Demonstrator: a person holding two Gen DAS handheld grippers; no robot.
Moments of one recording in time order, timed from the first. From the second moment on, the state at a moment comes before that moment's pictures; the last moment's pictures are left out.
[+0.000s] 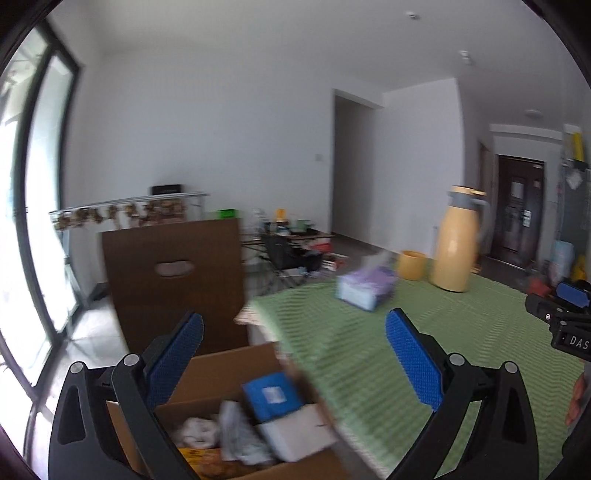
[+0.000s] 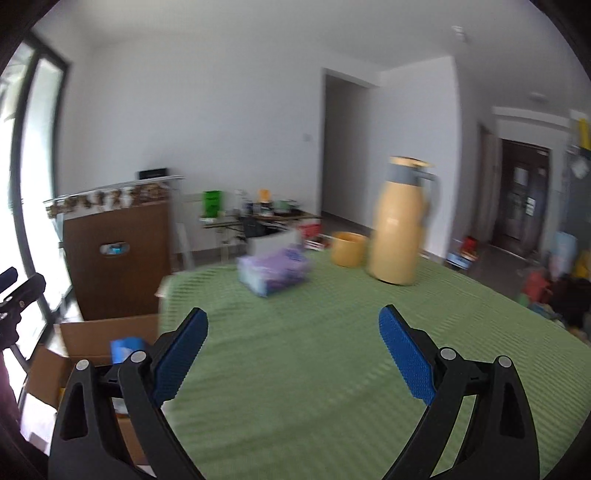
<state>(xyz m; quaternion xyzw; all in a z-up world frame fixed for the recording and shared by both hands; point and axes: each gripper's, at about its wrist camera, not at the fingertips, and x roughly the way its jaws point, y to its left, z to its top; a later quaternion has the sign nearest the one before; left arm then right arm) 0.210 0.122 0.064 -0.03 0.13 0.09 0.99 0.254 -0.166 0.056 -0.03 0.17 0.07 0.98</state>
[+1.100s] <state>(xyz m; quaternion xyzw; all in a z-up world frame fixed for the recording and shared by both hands) 0.152 -0.064 0.083 -0.01 0.12 -0.09 0.99 0.115 -0.356 0.056 0.01 0.19 -0.12 0.97</state>
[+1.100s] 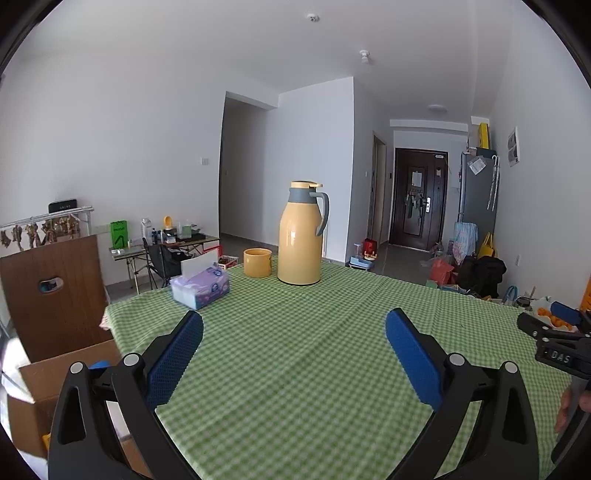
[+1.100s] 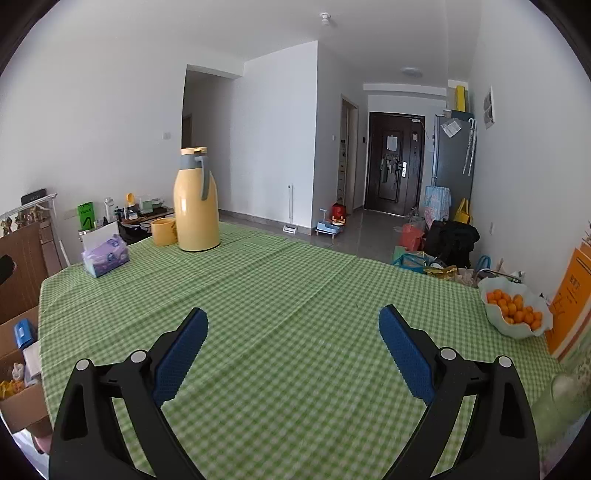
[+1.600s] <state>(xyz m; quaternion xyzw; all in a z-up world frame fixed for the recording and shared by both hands) -0.012 -0.001 0.054 -0.03 0.14 0.01 0.99 -0.001 -0.279 0.016 -0.03 0.21 -0.06 0.98</state>
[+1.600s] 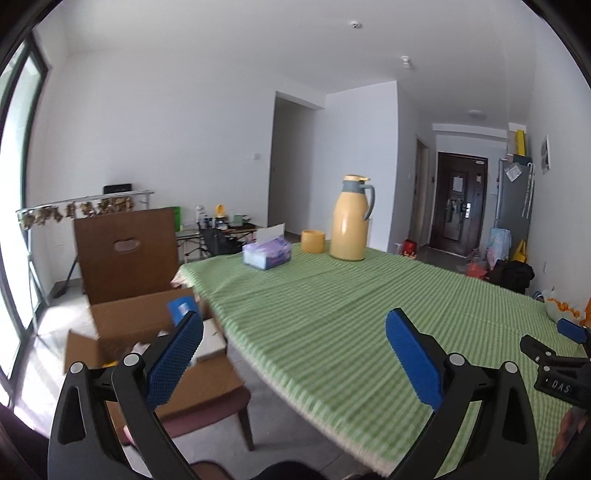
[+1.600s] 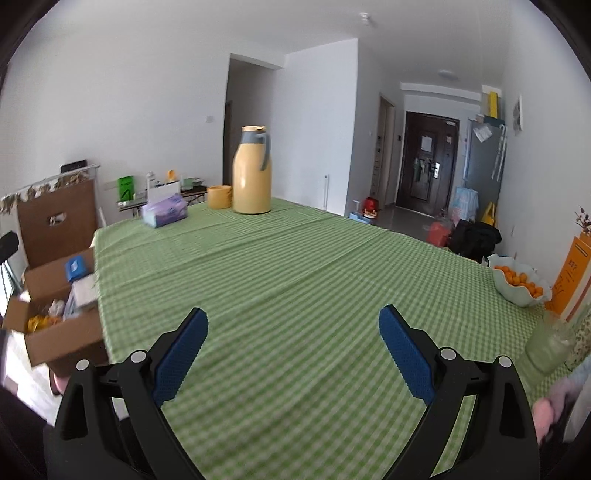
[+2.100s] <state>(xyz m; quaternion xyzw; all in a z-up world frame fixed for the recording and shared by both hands) -0.069 0.033 0.044 -0.02 0.13 0.01 0.99 -0.050 -0.238 0.016 -0.04 0.18 -0.03 0.98</state>
